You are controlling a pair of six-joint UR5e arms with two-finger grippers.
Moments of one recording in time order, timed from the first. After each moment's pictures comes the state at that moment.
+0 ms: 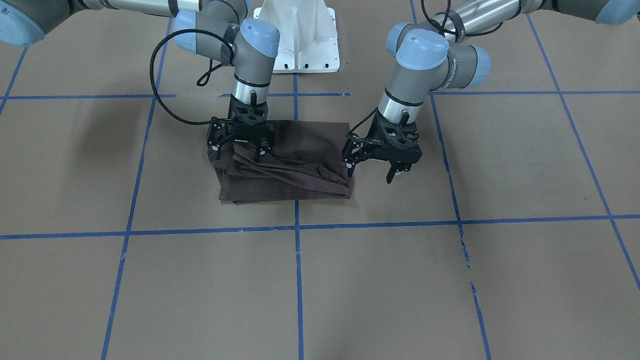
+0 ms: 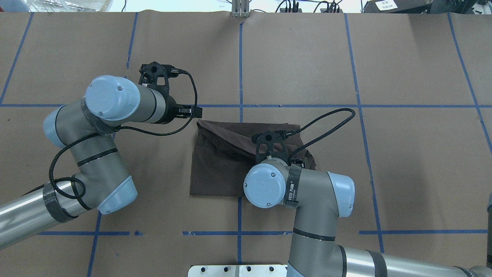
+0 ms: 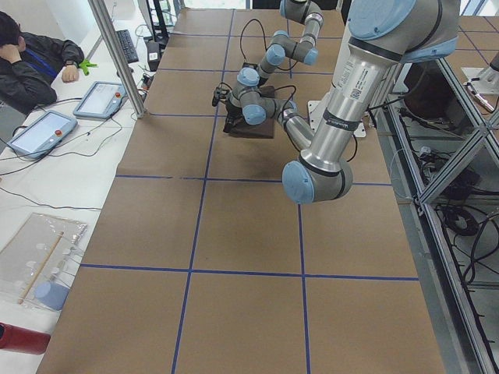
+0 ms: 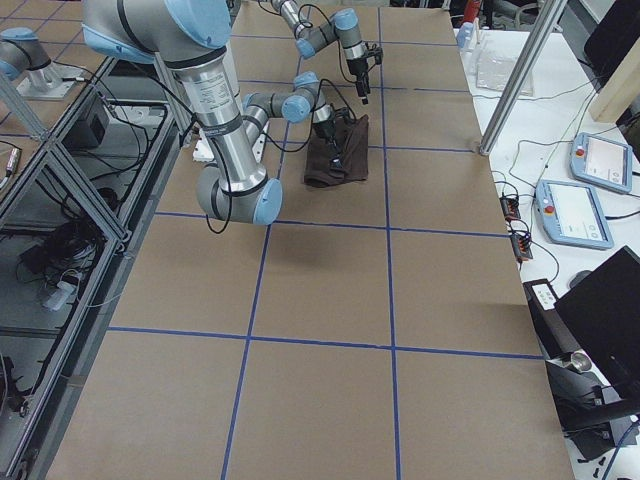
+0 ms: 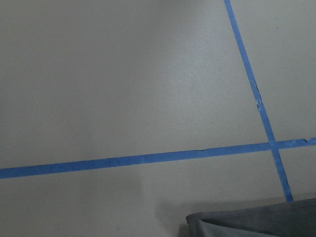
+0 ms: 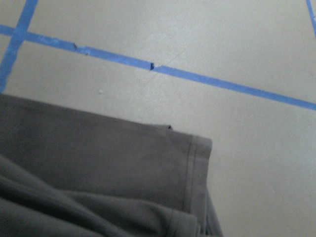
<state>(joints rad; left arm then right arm) -0.61 -2.08 -1.69 -1.98 -1.73 -1.11 0.38 -0.95 1.70 -1.76 1.32 1.19</state>
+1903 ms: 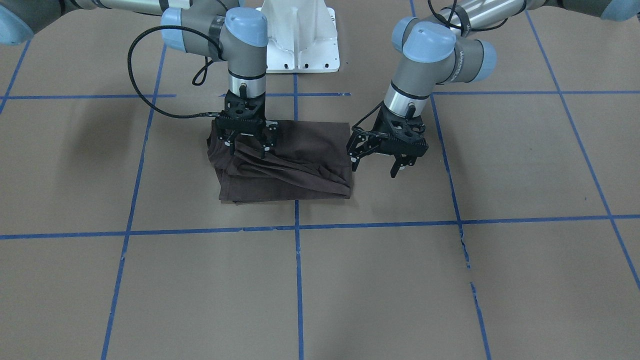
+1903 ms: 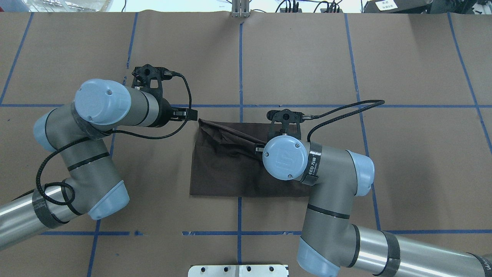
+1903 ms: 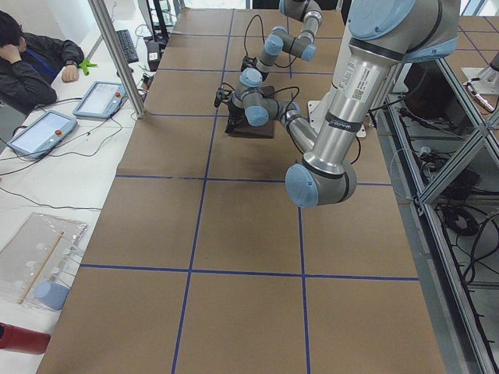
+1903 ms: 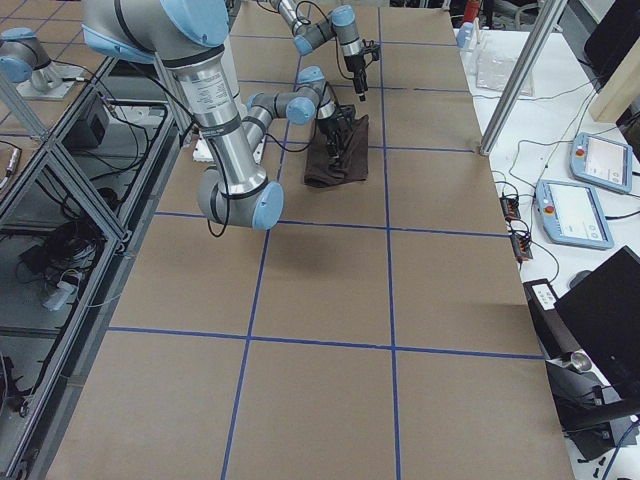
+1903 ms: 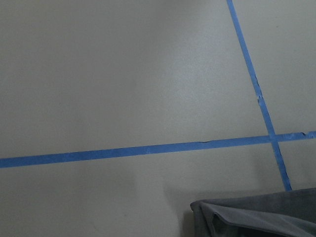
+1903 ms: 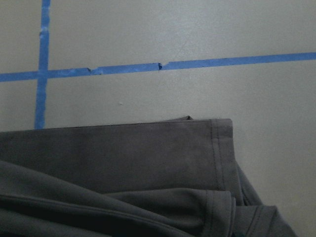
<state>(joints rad) -0.61 -2.04 -1.73 -1.98 -1.73 -1.12 0.37 -0.99 1.77 -1.64 1.43 1.42</state>
